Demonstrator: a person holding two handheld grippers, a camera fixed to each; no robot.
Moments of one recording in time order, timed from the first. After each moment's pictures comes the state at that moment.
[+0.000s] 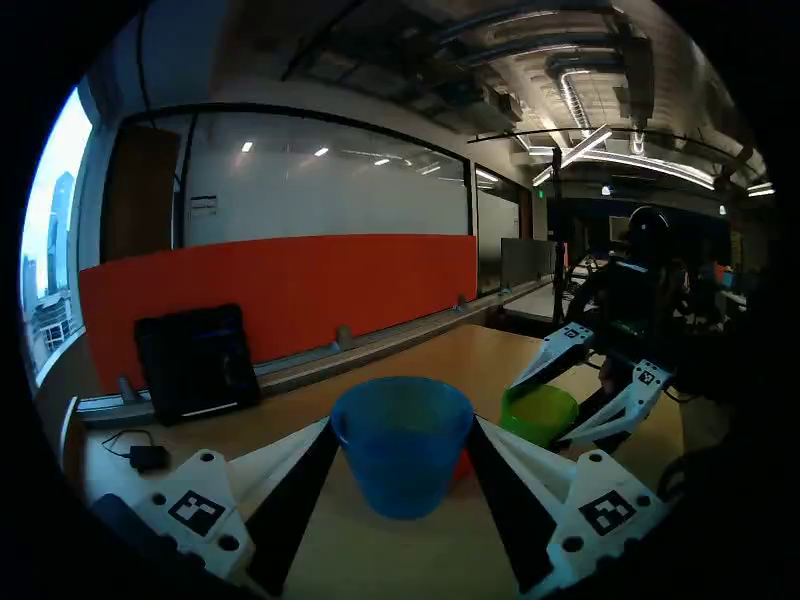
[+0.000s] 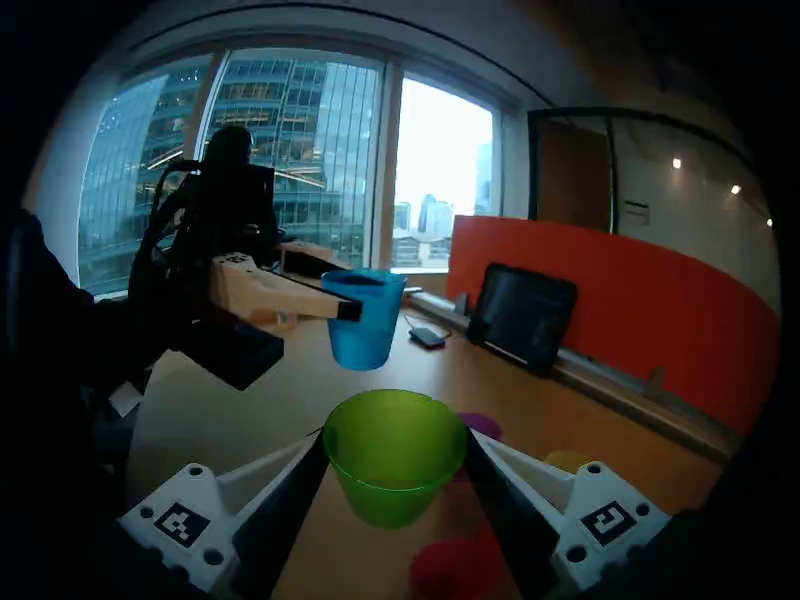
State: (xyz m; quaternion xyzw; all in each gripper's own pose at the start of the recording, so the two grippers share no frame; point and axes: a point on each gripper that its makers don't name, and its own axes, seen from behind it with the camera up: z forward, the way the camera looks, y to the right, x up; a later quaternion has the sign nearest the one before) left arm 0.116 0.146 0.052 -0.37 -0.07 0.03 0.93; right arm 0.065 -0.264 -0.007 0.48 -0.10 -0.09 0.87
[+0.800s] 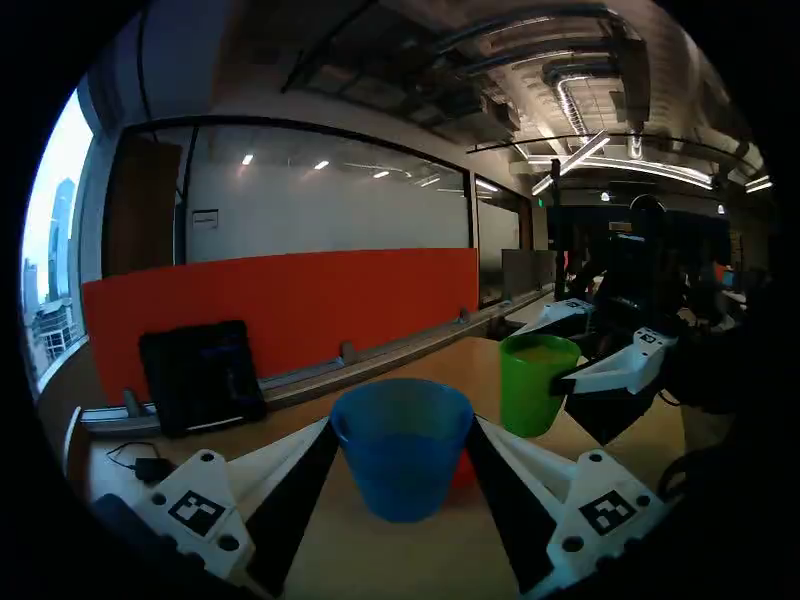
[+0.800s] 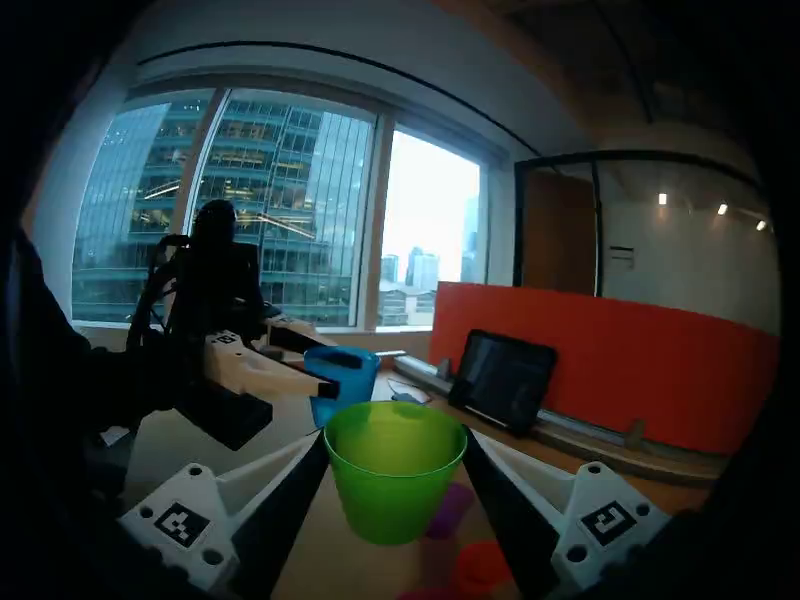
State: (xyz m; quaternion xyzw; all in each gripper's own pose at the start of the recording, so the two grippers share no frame) left arm 0.133 0.142 0.052 -0.36 -0.05 0.03 0.93; right arm 0.135 -0.274 0.010 0.47 -0.02 -0.06 0.88
